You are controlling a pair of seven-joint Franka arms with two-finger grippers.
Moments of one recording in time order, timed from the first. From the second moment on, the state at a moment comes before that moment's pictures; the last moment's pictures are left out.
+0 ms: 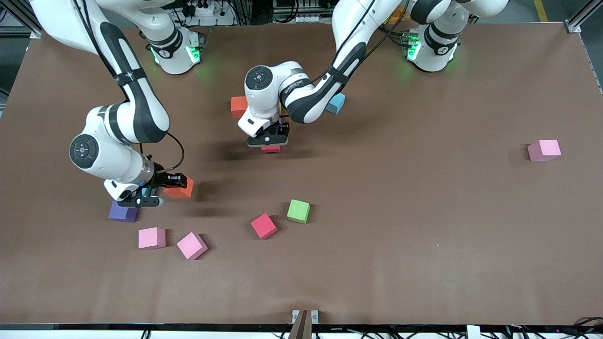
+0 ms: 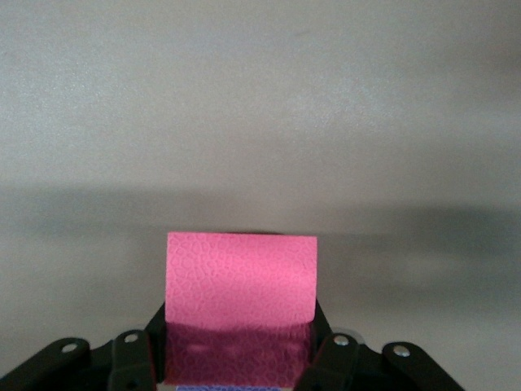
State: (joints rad) left arm -0.96 0.86 -0.12 -1.32 0.09 2.24 -1.15; right arm 0.15 0.35 0.01 -1.95 0.18 2.24 0.07
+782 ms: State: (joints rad) left arm -0.96 0.86 -0.11 -1.34 0.11 2.26 -1.15; right arm 0.15 0.35 0.01 -1.95 0.18 2.24 0.07
